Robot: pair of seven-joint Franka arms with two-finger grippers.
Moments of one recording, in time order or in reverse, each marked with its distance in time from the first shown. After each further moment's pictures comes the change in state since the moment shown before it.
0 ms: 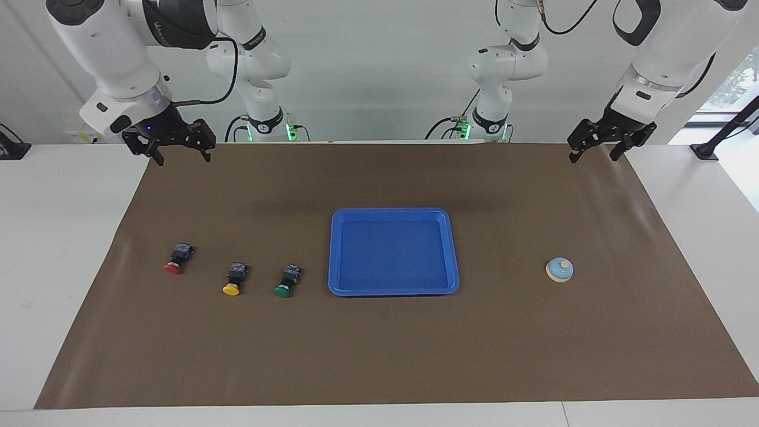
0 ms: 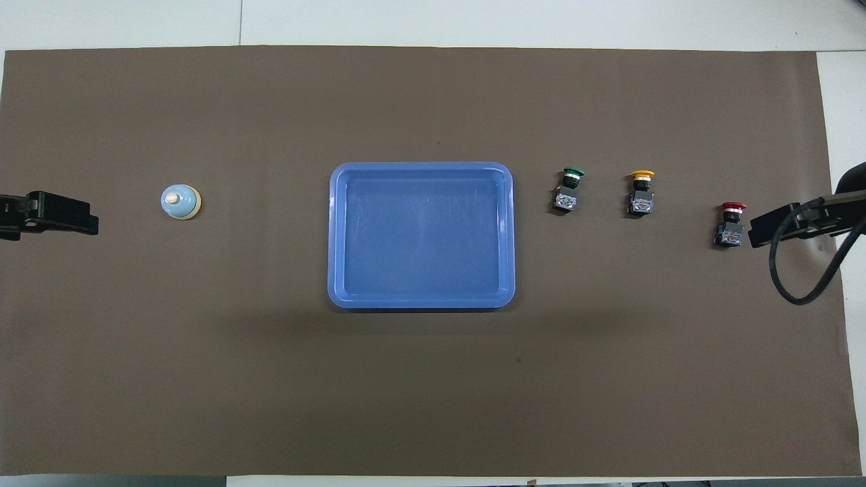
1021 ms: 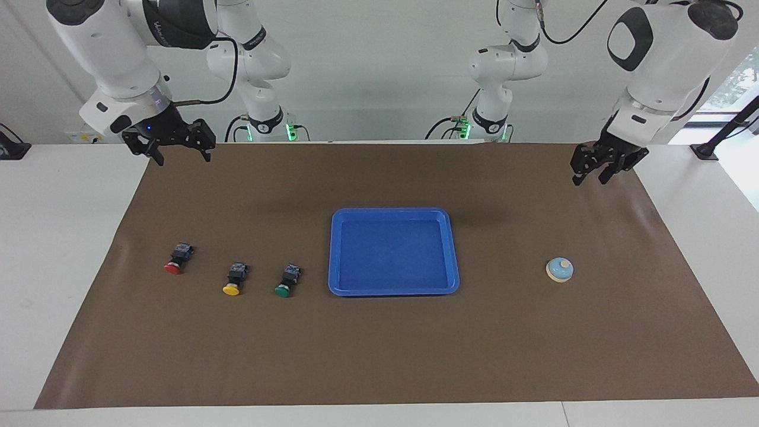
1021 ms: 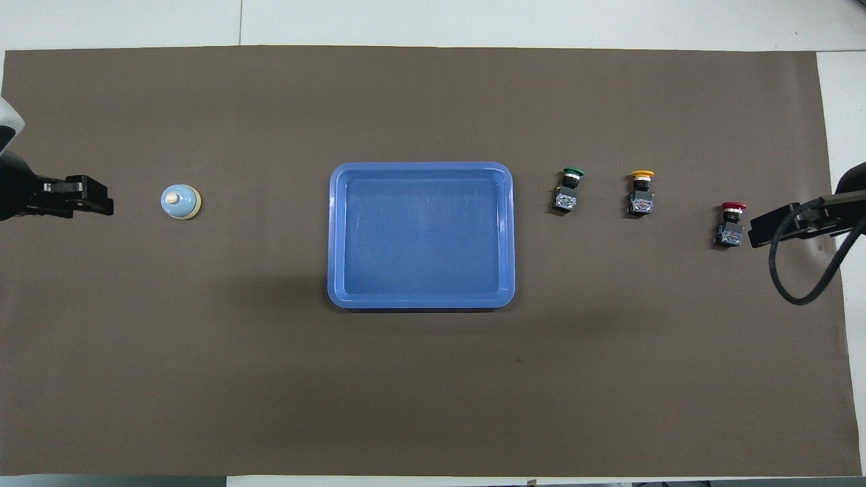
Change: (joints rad) left arm 0.000 0.091 0.000 -0.049 0.000 0.174 0.000; right arm 0.000 0.000 0.000 0.000 0.000 0.000 0.000
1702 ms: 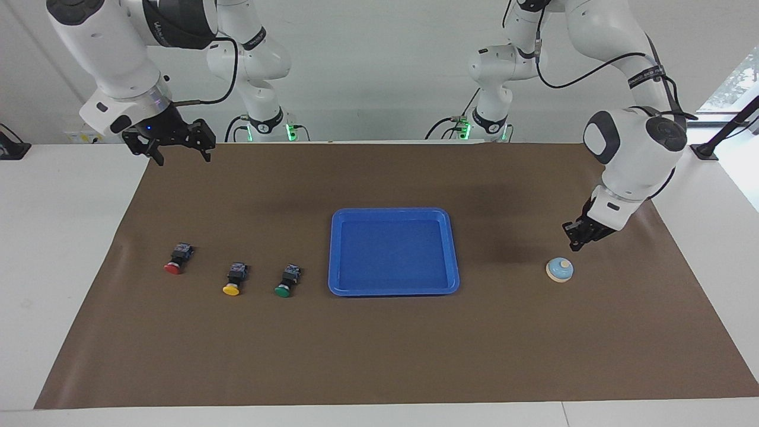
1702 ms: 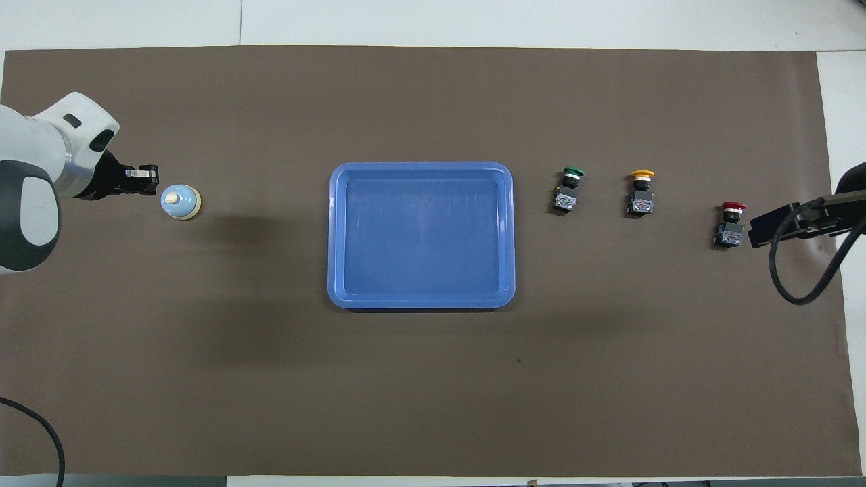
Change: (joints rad) left arm 0.018 0.199 0.009 -0.147 0.000 0.403 0.000; right arm 0.000 0.000 0.000 0.000 0.000 0.000 0.000
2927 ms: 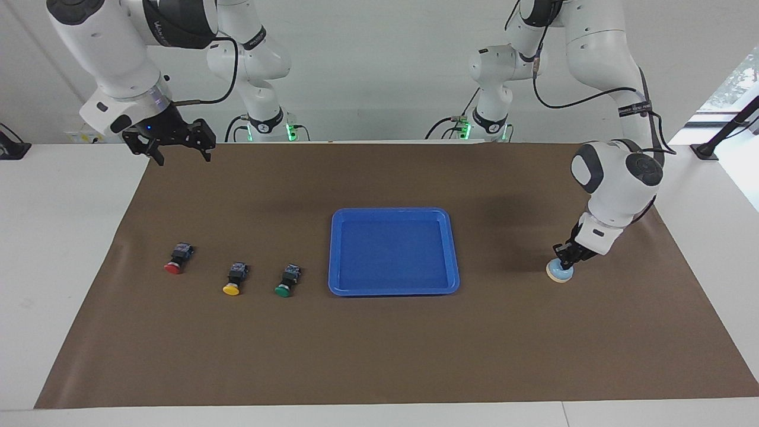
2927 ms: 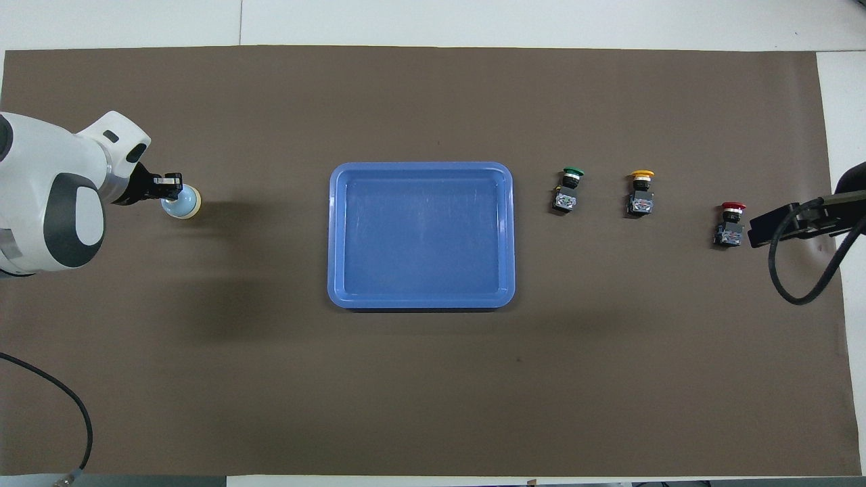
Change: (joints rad) left arm 0.002 0.105 0.003 -0.030 0.000 0.137 0.000; right arm 0.000 0.000 0.000 0.000 0.000 0.000 0.000
